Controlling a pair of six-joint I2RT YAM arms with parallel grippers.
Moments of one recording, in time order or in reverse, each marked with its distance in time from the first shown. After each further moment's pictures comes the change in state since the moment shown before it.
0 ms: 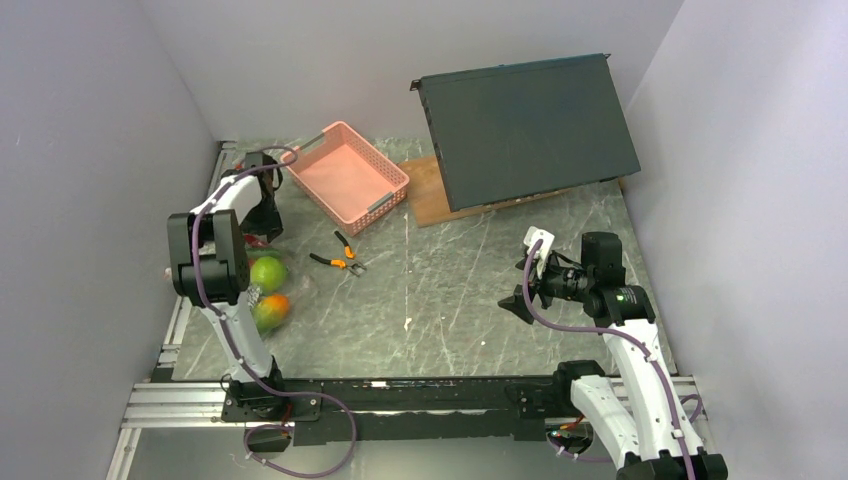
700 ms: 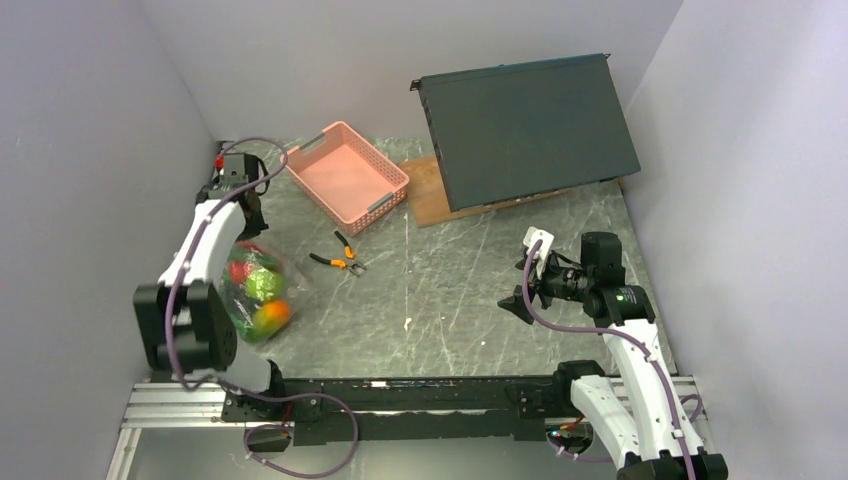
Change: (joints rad) left arm -0.018 -0.347 -0.169 -0.013 0.003 0.034; right arm 0.004 0.000 0.000 -0.001 0.000 -0.004
